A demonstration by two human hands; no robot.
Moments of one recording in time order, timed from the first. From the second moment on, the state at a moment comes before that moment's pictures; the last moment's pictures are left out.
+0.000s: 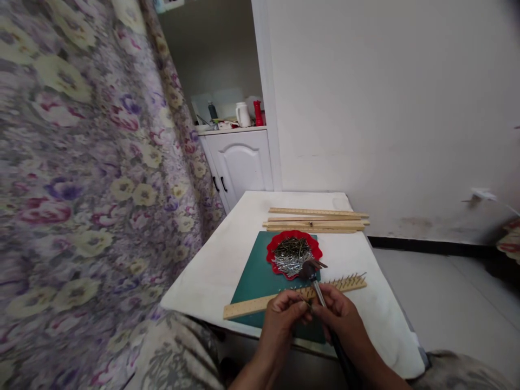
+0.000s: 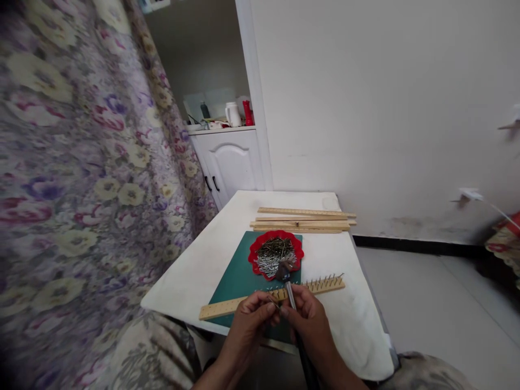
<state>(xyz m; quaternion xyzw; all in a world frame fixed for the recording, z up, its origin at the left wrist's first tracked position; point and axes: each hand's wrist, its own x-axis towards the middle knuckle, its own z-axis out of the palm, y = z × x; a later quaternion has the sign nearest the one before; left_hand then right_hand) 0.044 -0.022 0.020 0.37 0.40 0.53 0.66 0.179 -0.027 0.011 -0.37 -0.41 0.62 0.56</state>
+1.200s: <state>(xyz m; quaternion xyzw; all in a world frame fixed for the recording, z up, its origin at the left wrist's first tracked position) -0.016 0.000 -0.017 0.67 0.53 0.44 0.27 0.175 -0.043 0.016 -0.39 -0.48 0.62 0.48</state>
